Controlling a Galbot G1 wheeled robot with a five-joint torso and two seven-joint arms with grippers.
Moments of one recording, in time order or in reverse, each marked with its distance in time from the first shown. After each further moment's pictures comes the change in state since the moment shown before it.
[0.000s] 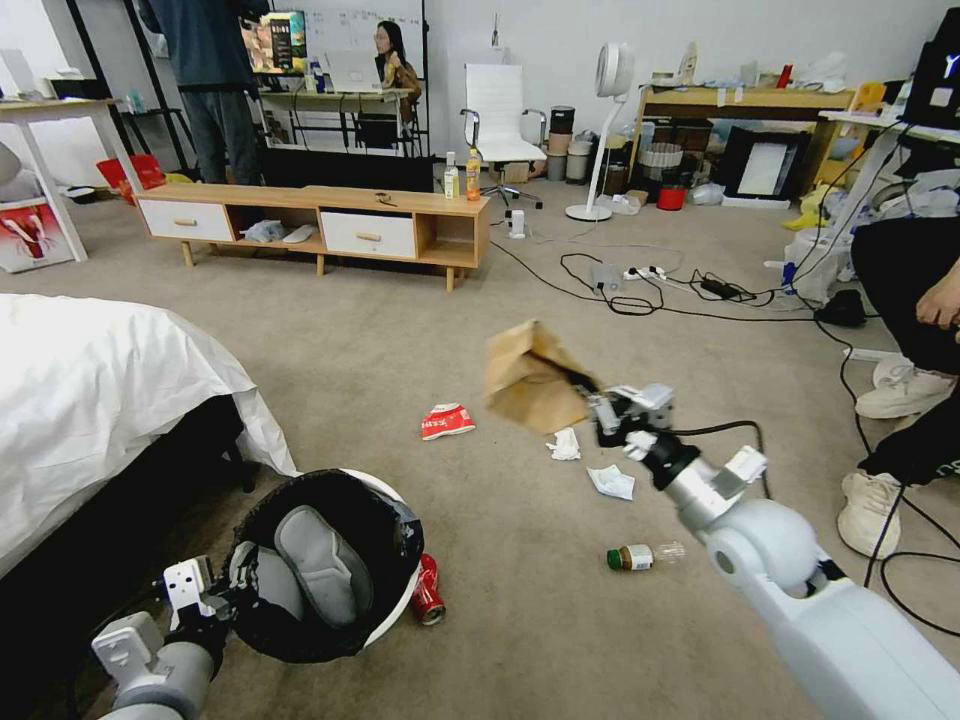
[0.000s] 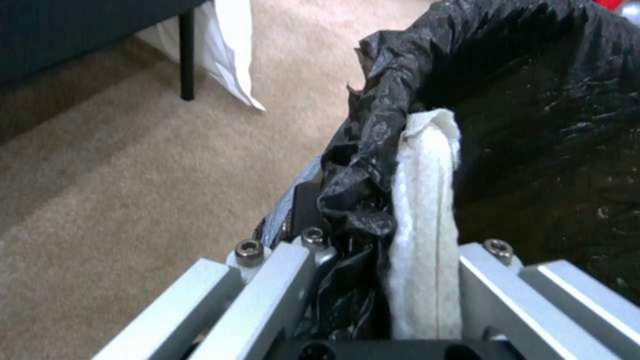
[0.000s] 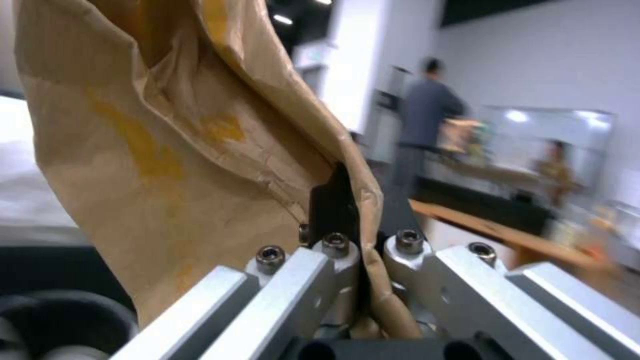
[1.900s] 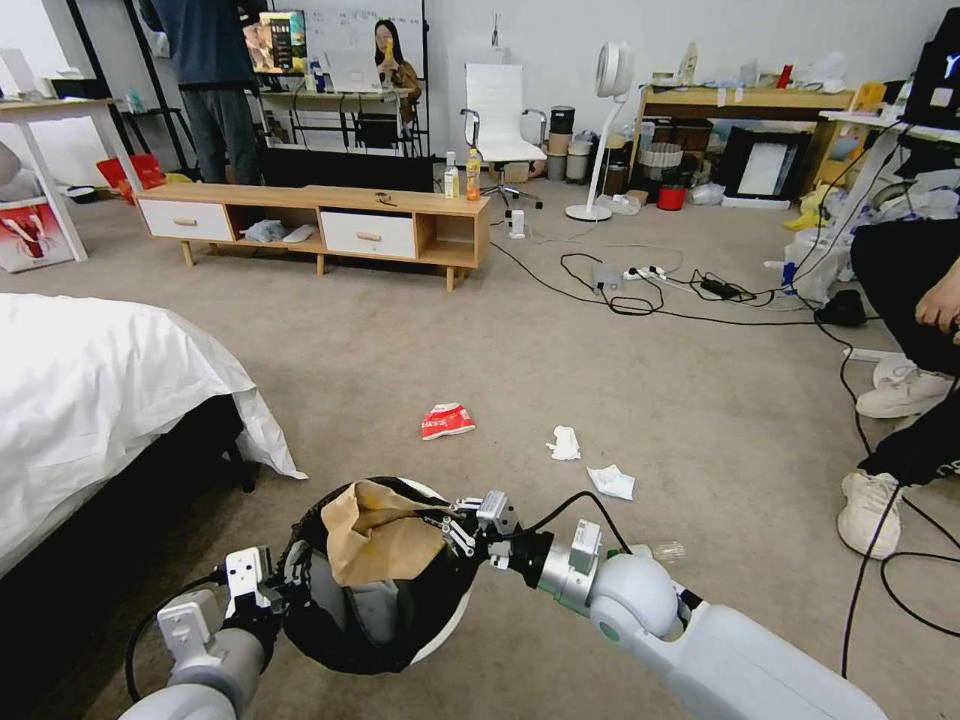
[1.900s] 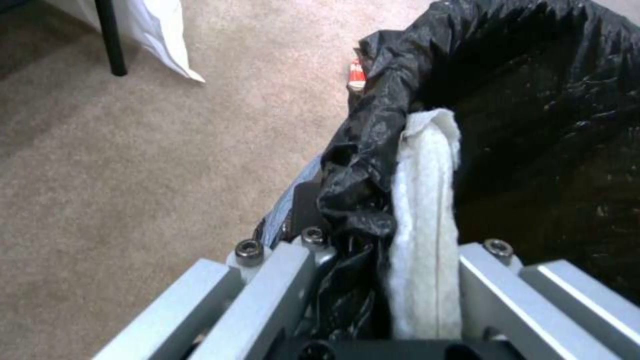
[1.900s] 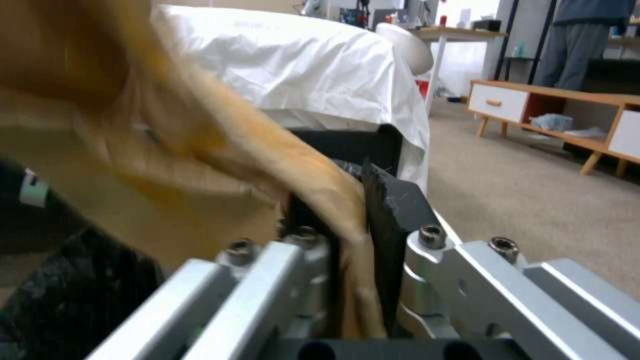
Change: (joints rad) left arm -0.016 0.000 0.130 -0.082 0.006 0.097 -0.074; right arm 0.093 0.047 -0.441 -0.136 -0.027 -0.033 0.018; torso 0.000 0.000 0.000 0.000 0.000
